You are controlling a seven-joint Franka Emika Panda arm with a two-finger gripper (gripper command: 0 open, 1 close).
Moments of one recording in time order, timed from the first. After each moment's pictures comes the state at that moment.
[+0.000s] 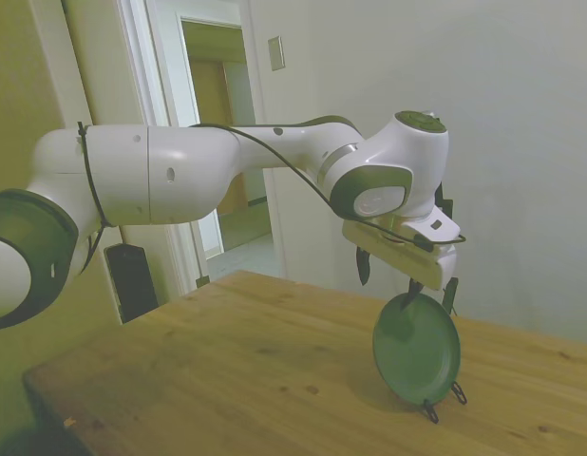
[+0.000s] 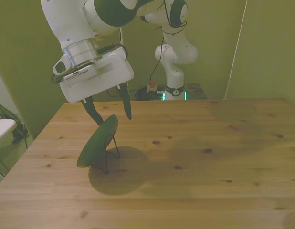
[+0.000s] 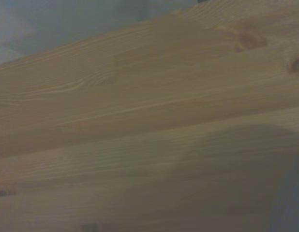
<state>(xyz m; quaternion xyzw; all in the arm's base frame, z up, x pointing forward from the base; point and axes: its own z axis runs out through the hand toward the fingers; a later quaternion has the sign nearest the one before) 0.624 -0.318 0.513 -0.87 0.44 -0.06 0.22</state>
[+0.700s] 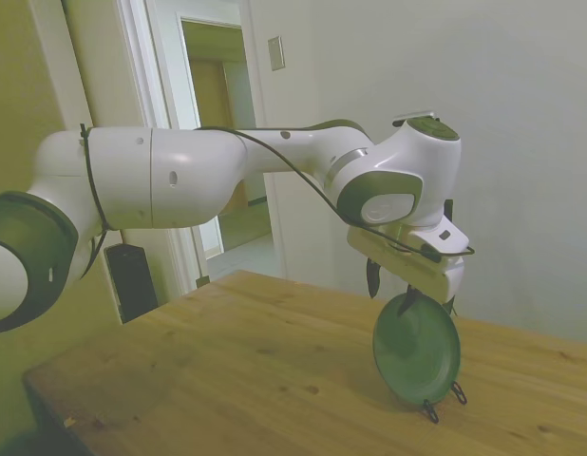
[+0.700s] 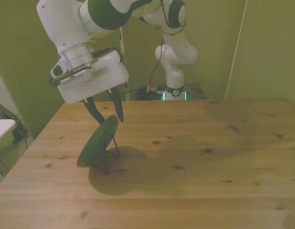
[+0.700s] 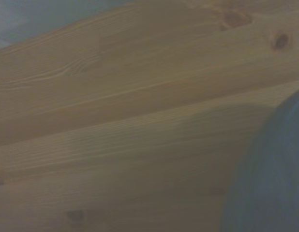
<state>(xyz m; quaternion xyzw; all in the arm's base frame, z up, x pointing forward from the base) 0.613 -0.337 0.498 -0.86 0.46 -0.04 0.22</state>
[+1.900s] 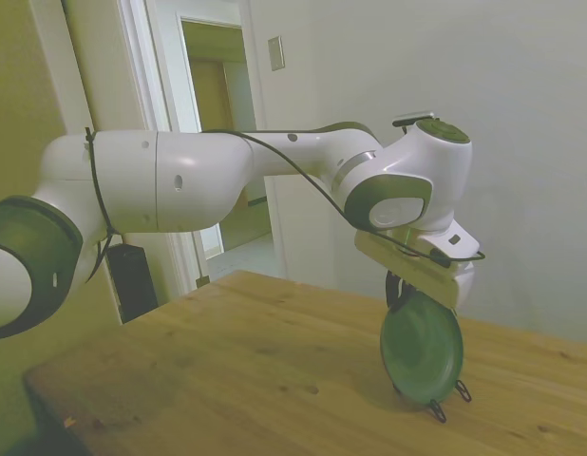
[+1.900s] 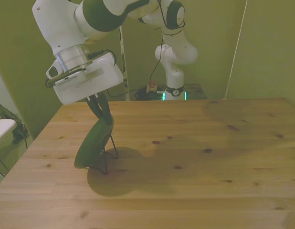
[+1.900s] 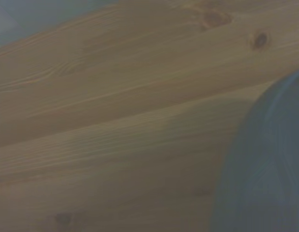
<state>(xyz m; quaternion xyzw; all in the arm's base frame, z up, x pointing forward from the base) 0.609 -0.350 0.503 -0.86 0.47 -0.05 0.21</state>
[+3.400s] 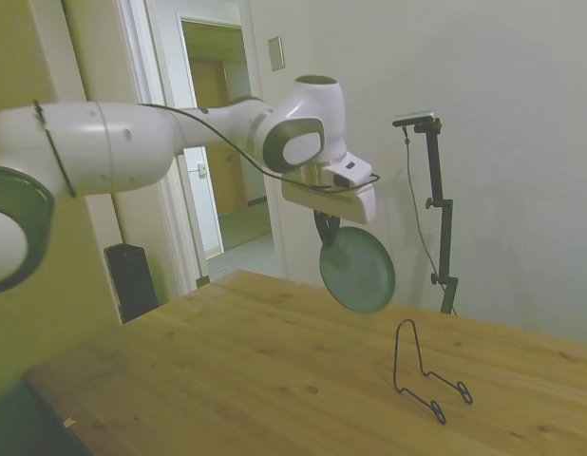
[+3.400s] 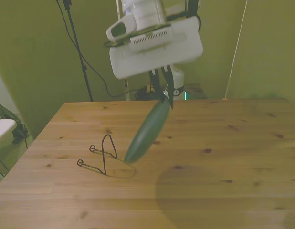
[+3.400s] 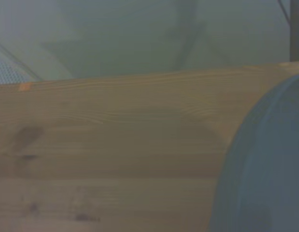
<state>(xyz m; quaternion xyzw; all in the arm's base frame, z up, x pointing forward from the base) 0.695 -0.147 0.557 -0.90 0.39 -0.10 0.16</state>
